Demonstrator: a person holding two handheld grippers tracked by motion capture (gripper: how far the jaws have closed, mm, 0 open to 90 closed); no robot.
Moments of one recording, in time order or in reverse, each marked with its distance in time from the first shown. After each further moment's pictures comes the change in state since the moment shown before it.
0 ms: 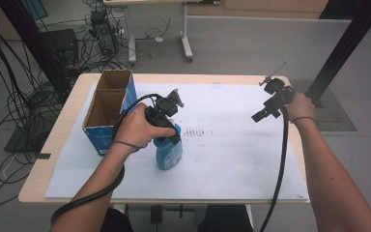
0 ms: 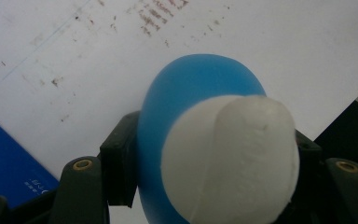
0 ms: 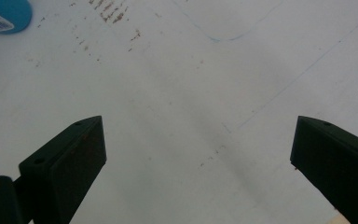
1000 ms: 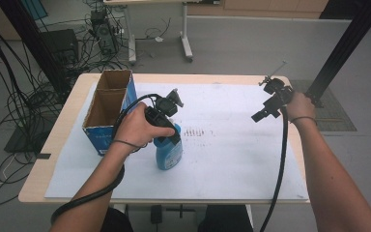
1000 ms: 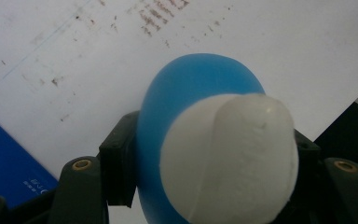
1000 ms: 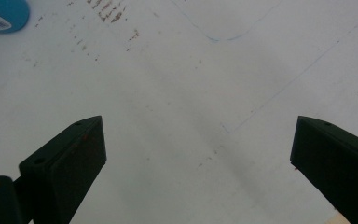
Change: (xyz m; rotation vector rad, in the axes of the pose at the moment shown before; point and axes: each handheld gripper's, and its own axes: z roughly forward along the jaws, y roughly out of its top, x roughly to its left) left arm 0.001 -0.001 0.000 -0.005 -0.003 -0.006; right arm -0.001 0.001 0.001 0.002 -0.004 -0.002
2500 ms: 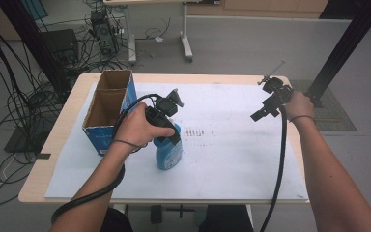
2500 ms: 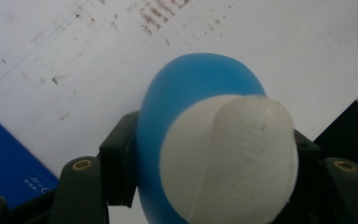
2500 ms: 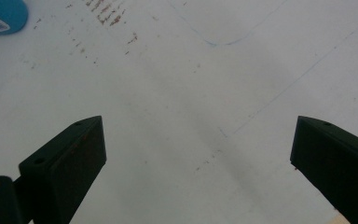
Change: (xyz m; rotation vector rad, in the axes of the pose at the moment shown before) left arm -0.001 0.001 0.000 0.009 0.005 0.002; right arm 0.000 0.004 0.001 -0.005 -0.006 -0.009
